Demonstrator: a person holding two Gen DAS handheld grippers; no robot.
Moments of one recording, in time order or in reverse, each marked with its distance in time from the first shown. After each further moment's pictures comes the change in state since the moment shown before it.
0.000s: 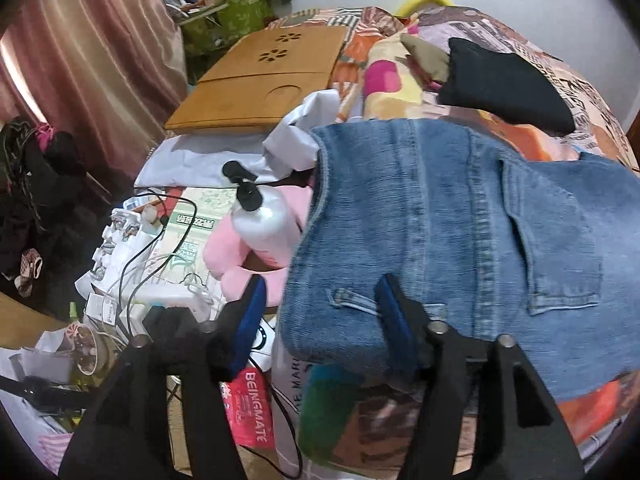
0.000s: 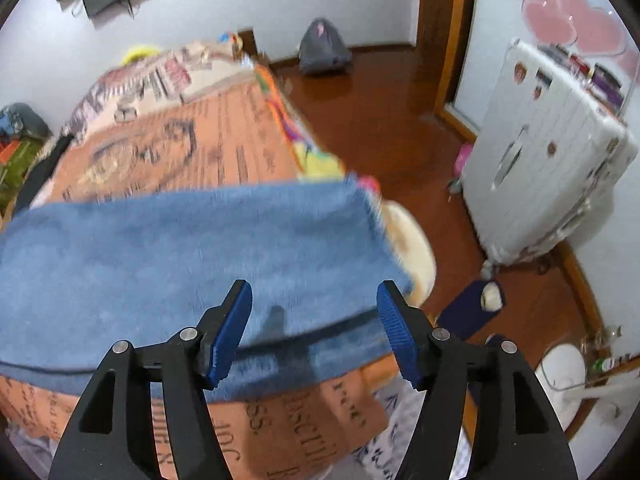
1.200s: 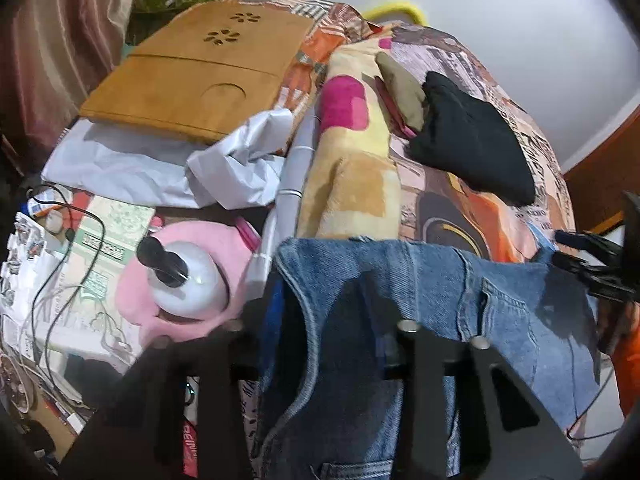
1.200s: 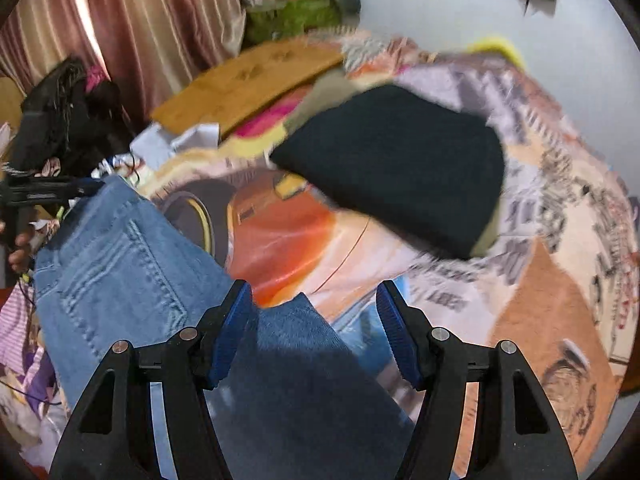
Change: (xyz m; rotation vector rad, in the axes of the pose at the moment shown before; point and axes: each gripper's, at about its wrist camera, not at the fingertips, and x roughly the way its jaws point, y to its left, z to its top) left arm 0.060 0.029 0.092 -0.113 0.090 -0.389; right arm 0.014 0.501 0.049 -0.947 0.099 0.555
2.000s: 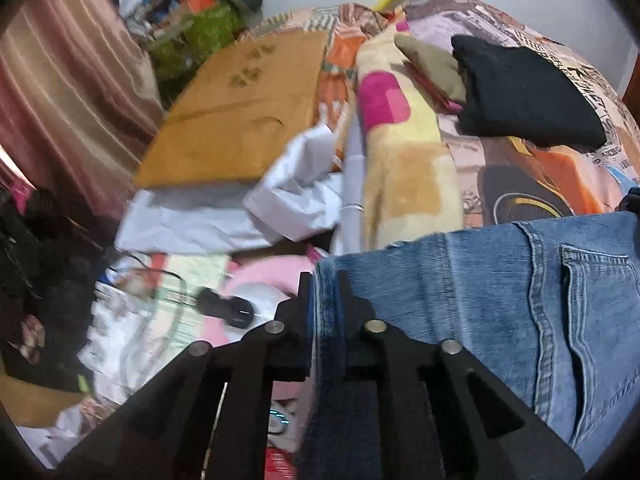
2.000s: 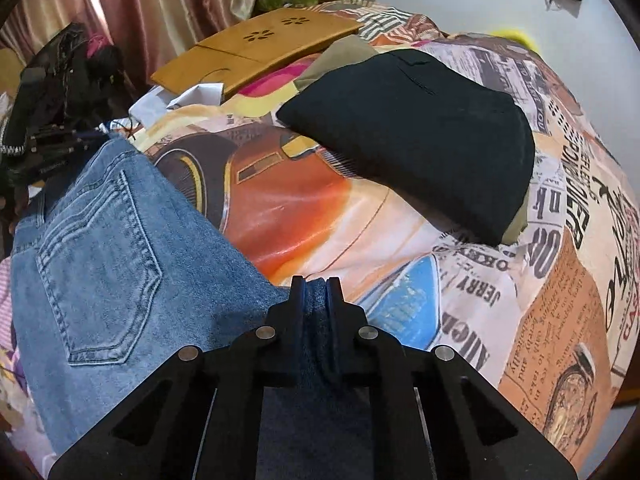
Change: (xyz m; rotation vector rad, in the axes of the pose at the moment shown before) left arm 0.013 -0.025 0.004 0.255 -0.076 0.400; right arm 0.008 0.011 -0.009 -0.079 0.036 -0.035
